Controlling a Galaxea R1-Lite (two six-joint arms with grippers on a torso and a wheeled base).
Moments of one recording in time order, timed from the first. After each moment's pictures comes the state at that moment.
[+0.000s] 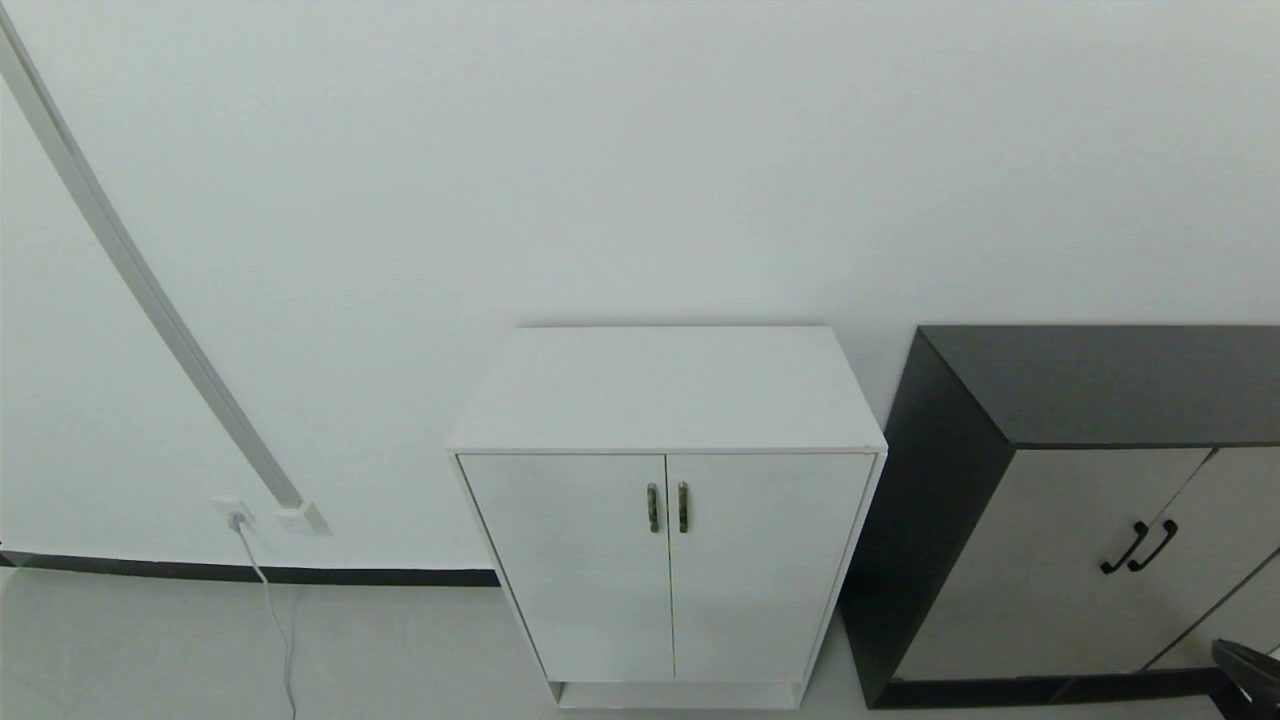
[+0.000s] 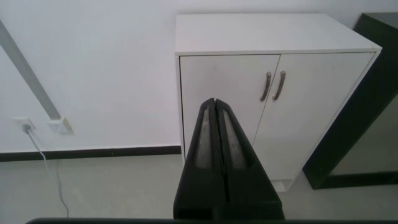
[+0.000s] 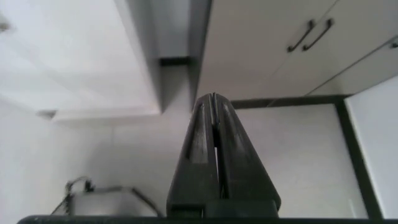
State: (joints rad) left arm 0.00 0.00 0.00 0.00 -0.03 0.00; right arm 0.10 1.02 0.00 -0.62 -0.18 0.01
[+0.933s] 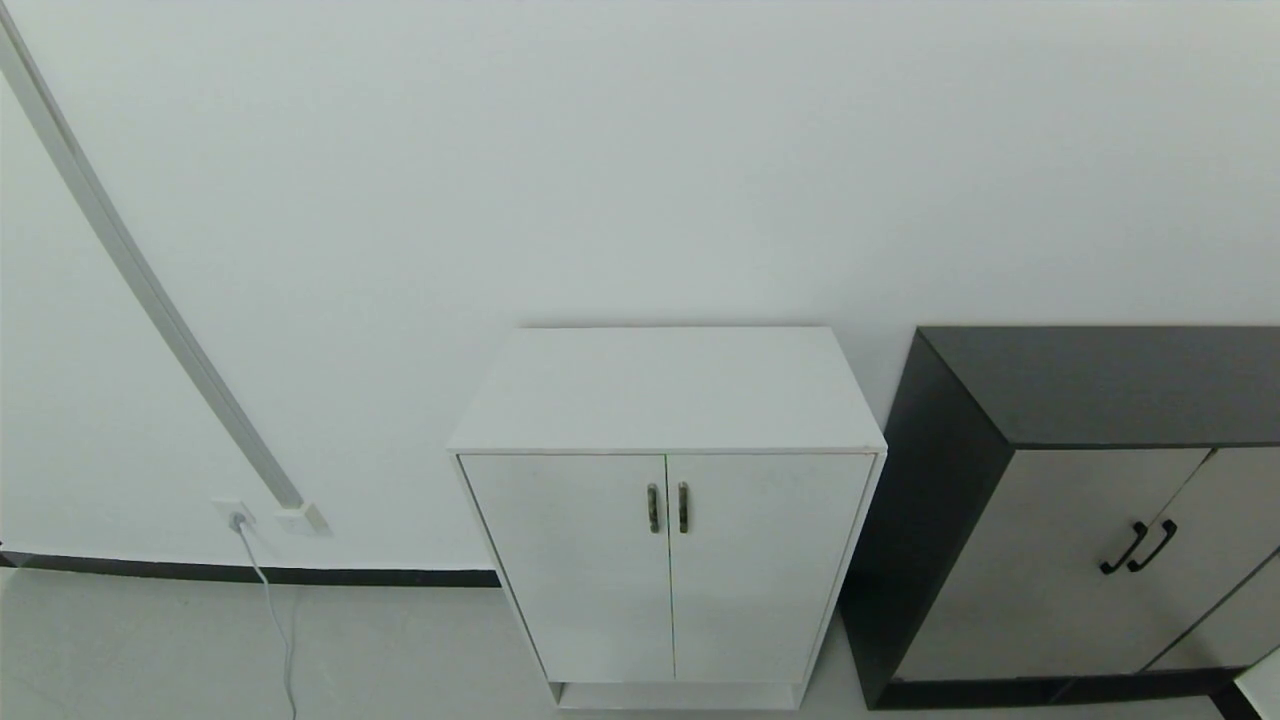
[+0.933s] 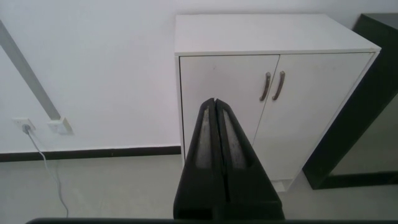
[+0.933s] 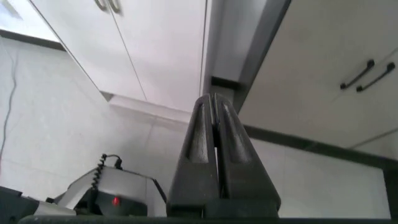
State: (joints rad) left arm 0.00 0.00 0.00 0.00 -0.03 0.00; right arm 0.12 0.39 0.00 -0.05 0.10 -0.11
